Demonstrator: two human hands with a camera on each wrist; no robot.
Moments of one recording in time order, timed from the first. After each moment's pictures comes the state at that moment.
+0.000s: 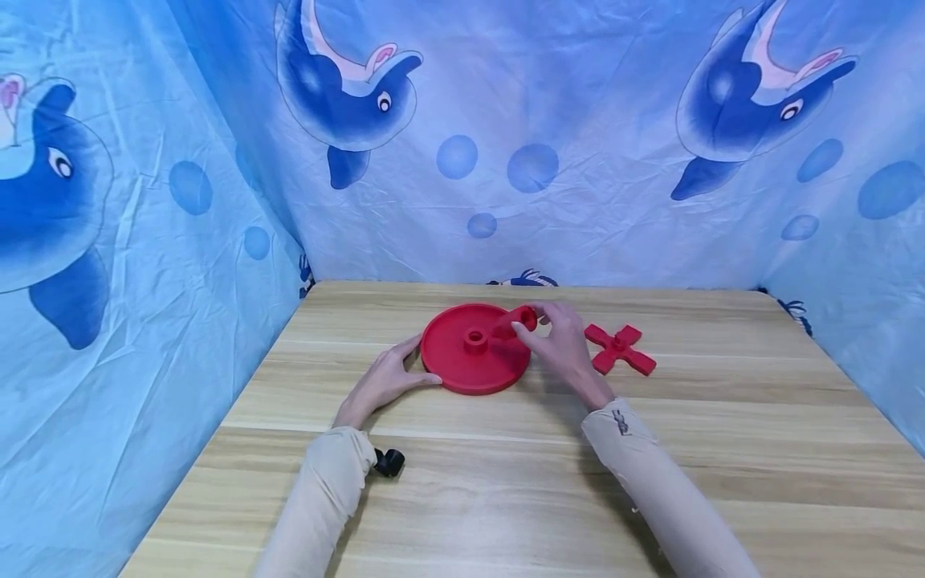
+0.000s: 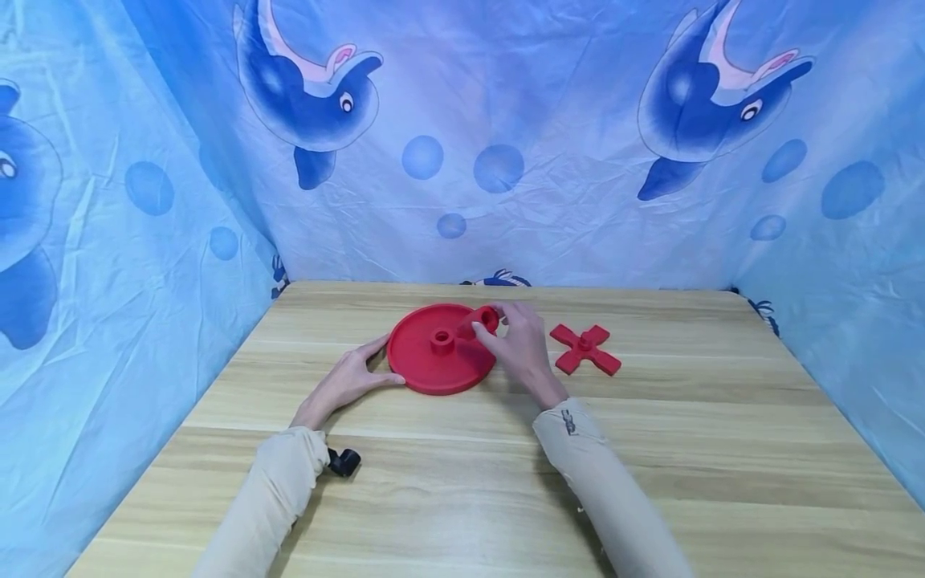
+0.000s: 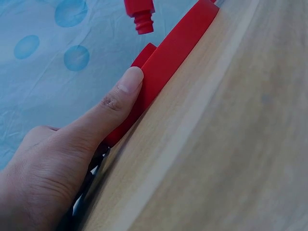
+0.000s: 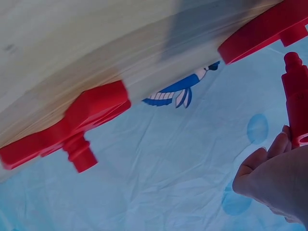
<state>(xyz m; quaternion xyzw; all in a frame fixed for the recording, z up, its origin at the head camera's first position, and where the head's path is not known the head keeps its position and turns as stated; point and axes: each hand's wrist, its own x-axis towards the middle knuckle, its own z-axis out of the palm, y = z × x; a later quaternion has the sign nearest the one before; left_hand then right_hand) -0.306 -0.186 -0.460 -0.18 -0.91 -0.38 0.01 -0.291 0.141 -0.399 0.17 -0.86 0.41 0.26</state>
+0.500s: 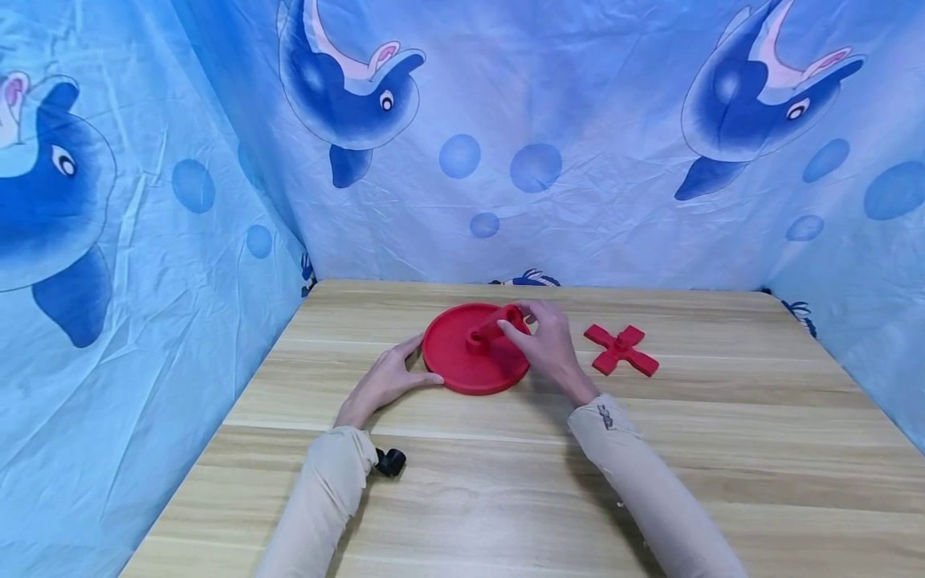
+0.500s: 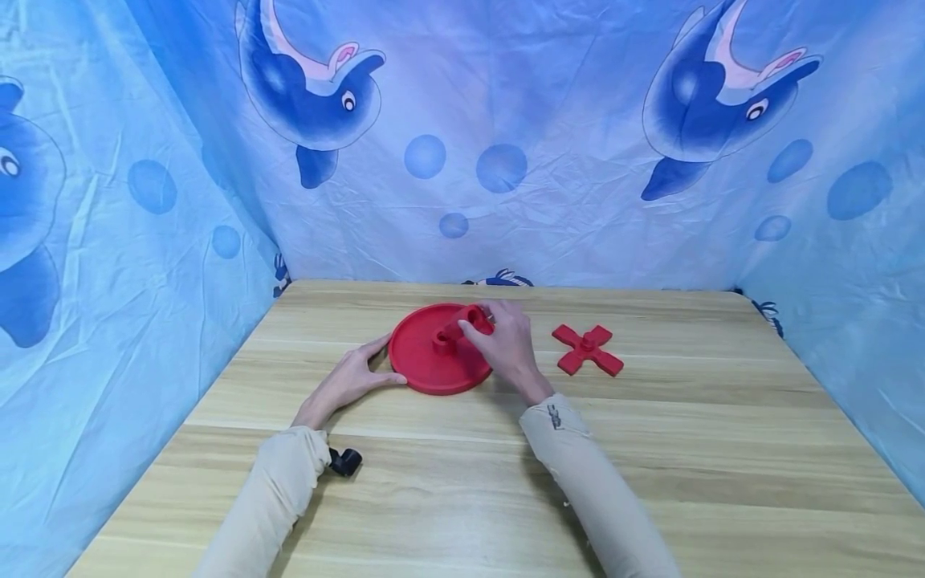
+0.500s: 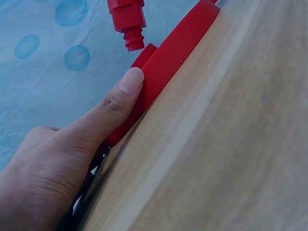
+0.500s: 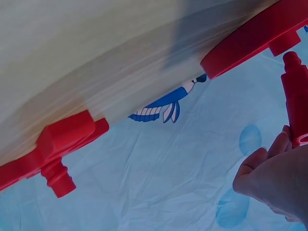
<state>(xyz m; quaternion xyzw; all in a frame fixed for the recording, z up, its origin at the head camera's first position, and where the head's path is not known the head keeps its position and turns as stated) -0.306 -0.185 -0.458 -0.18 -0.91 -0.38 0.01 -0.298 0.119 -0.399 0.17 -0.85 0.44 0.23</state>
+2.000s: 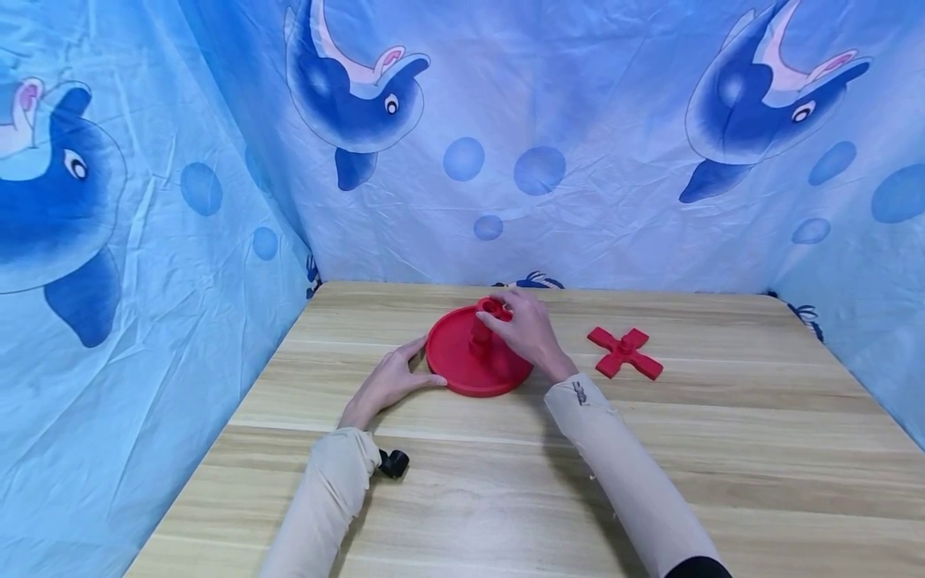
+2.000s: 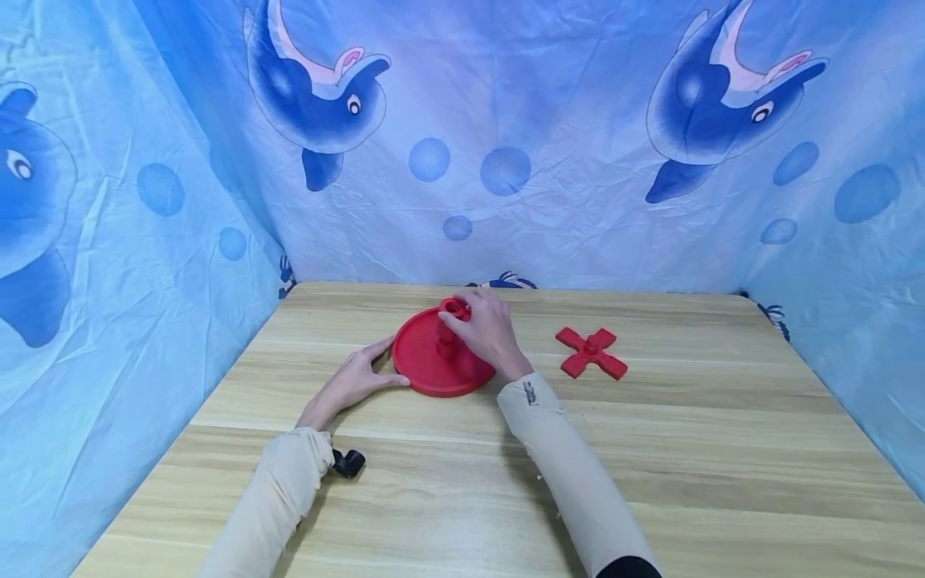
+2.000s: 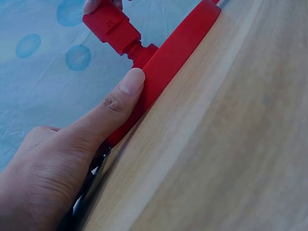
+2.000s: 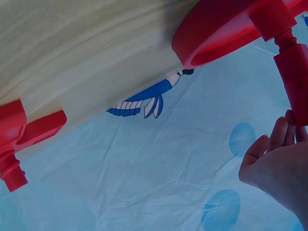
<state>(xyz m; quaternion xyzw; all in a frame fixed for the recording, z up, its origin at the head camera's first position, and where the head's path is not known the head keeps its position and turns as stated) -0.305 -0.186 -0.459 -0.17 -0.91 -0.39 0.00 -0.321 0.089 -0.382 0.18 -0.90 0.36 0.17</state>
